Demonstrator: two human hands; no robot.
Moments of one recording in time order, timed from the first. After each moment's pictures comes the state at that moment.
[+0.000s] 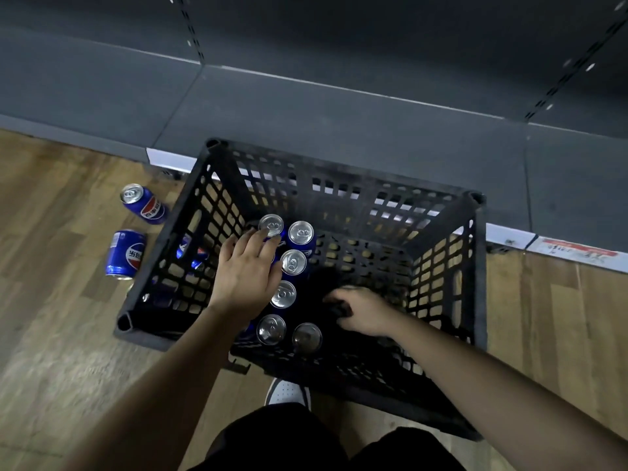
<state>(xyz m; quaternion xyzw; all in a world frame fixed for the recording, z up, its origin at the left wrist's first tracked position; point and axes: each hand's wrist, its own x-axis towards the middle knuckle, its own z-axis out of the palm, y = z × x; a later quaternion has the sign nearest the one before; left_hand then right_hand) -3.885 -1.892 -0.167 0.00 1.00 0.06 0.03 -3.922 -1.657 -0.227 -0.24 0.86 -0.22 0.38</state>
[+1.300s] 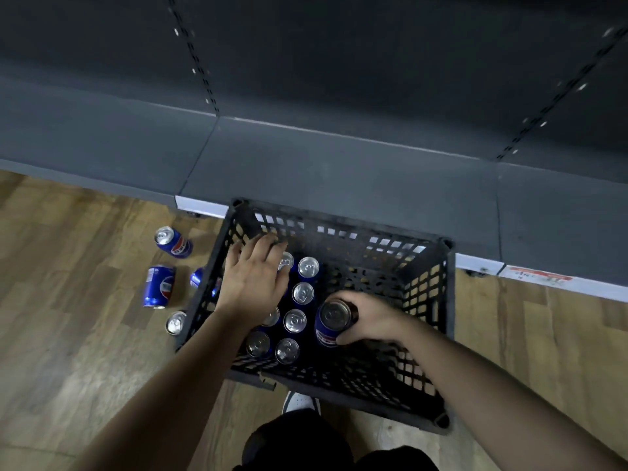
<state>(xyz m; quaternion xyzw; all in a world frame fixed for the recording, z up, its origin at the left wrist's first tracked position) -3.910 -1.903 -0.036 0.01 1.00 0.08 -0.01 -3.942 -1.668 -0.090 -0.15 0.80 -0.38 0.45</state>
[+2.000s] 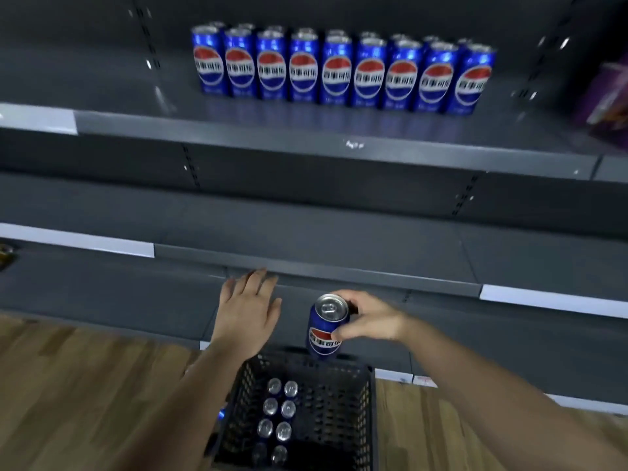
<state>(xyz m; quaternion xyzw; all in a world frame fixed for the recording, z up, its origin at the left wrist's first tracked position) -3.931 -1.898 0.444 0.05 0.99 0.07 -0.13 -3.978 -1.651 0.461 -0.17 0.82 -0.46 0.30</state>
